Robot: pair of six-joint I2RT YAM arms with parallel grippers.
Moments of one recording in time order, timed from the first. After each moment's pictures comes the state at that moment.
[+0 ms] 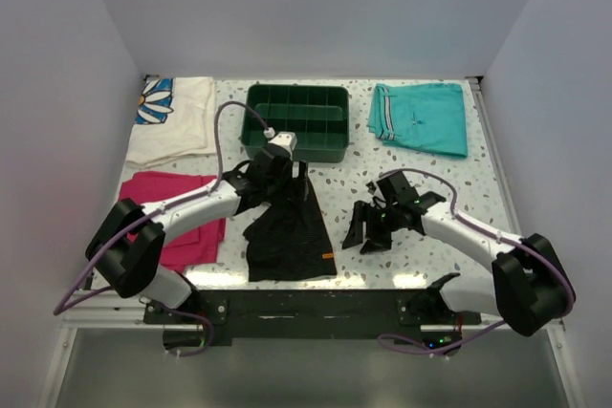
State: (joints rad) left arm -0.71 1.49 0.90 -0.18 -0.15 -0.48; right arm 0.51 1.25 0.62 -0.52 -0.47 0.69
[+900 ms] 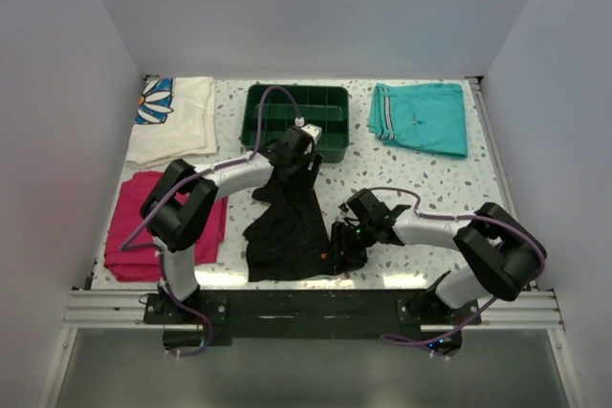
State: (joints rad) left arm -0.67 1.87 1.22 -0.27 -0.13 -0.24; right arm 0.75 1.48 0.55 -0.21 -0.57 0.93
